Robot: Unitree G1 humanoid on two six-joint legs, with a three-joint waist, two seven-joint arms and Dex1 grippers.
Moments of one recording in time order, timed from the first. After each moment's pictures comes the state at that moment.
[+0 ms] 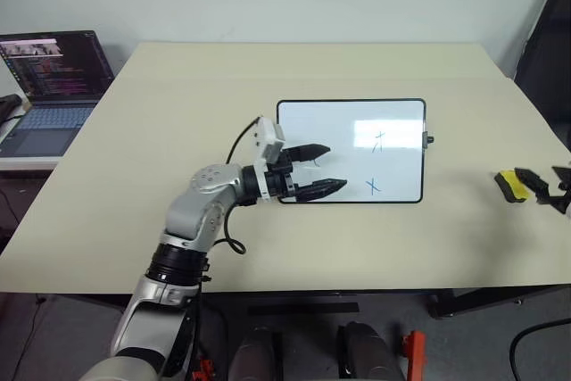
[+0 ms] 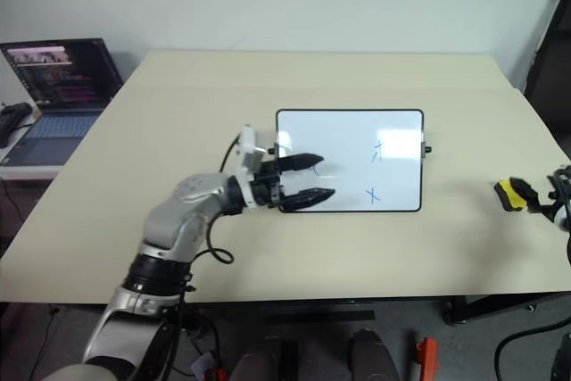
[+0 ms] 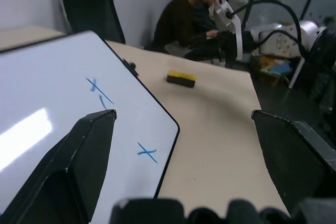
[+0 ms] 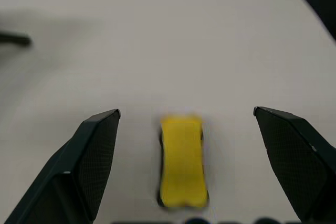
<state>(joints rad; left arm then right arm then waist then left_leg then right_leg) -0.61 0.34 -0.16 0.08 -0.46 0.38 -1.01 -0.44 -0.89 -0.39 0.75 0.33 0.29 0.72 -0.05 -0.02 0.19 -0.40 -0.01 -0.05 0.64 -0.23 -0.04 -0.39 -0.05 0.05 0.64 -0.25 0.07</state>
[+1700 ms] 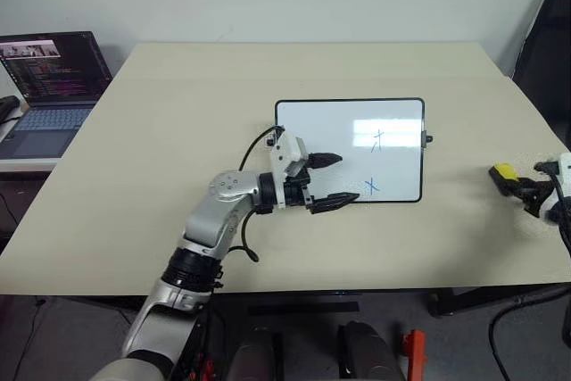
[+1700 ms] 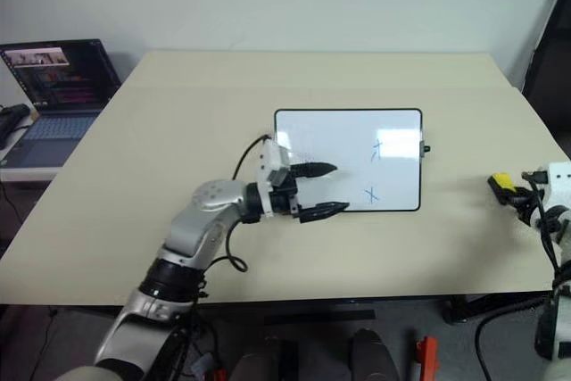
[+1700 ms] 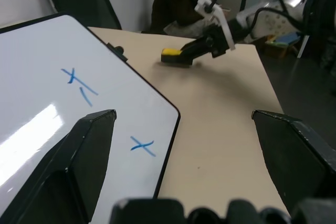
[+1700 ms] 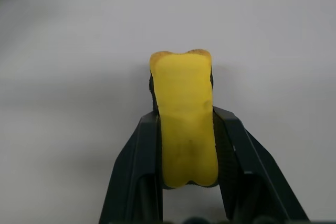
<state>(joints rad) -0.57 0.35 -0.17 0.04 -0.35 0.33 -0.99 -0.54 -0.85 -0.33 0.83 0.27 0.21 0.82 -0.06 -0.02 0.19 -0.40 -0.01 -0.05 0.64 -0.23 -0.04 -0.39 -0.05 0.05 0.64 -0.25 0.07</state>
